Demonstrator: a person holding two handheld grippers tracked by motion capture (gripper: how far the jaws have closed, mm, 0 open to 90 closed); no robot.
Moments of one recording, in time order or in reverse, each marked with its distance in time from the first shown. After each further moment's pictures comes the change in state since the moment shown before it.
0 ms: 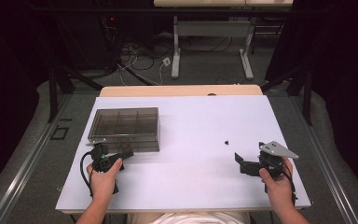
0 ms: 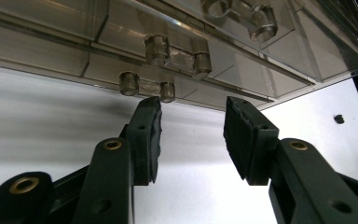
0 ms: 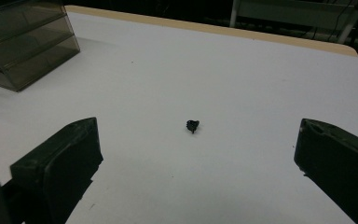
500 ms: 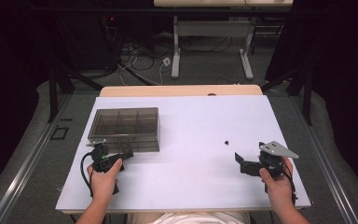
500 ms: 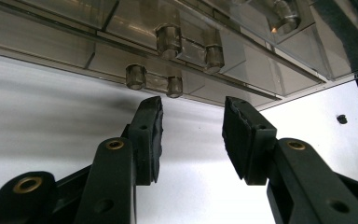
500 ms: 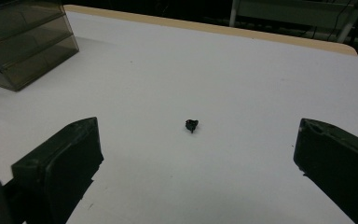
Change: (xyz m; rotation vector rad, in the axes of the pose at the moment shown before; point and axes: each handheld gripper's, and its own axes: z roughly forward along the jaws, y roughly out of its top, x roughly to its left) left arm 0.004 -0.001 0.003 0.017 0.007 -0.010; right arm -0.001 0.000 0.000 0.008 -0.001 0.000
